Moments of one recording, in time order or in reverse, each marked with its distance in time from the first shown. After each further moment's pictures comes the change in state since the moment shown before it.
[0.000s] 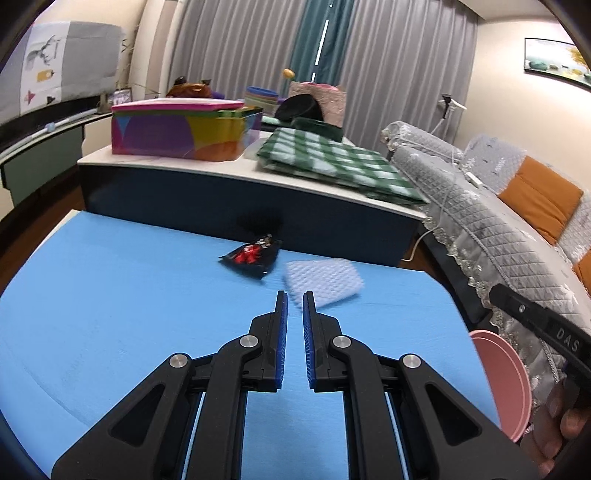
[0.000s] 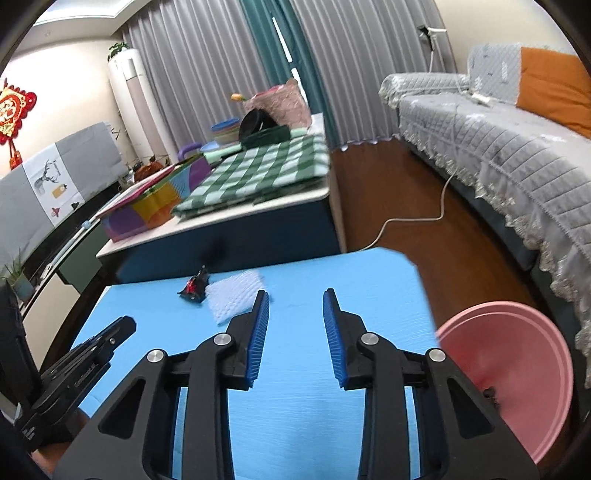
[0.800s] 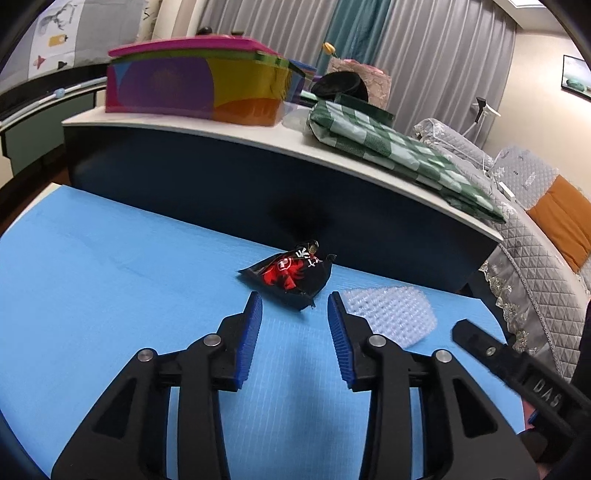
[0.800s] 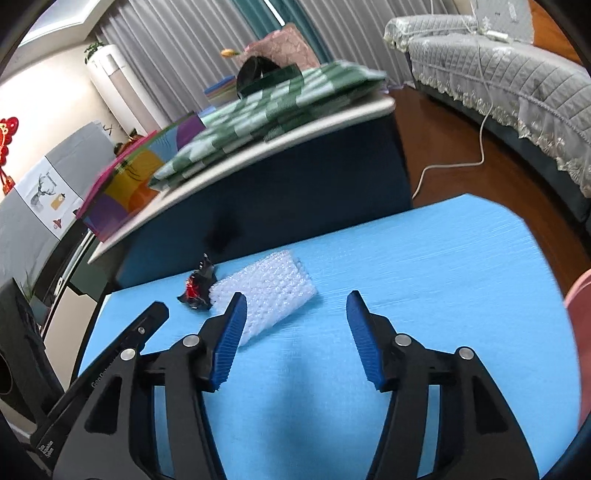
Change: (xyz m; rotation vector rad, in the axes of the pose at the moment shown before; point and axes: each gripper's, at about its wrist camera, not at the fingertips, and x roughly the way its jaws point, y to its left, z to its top) left arm 0.100 0.038 0.019 -0.098 0.069 0.038; right arm 0.130 0.022 -0.005 0.135 0.155 0.089
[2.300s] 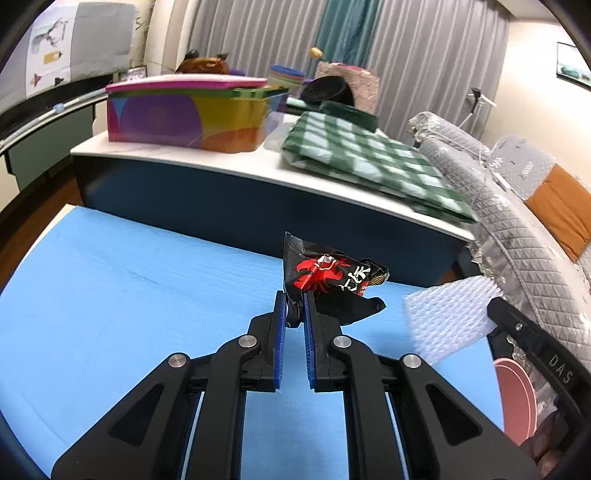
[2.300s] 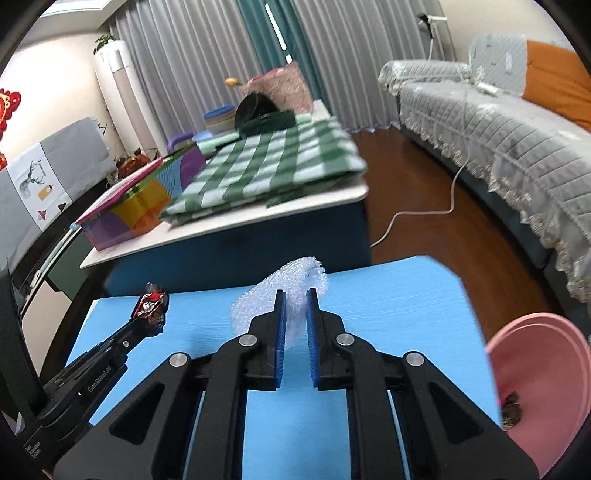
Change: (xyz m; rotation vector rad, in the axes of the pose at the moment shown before) left arm -0.049 -0.029 0.016 0.046 0.009 0.016; right arm -0.079 0.018 0.020 -0.110 -0.128 -0.138
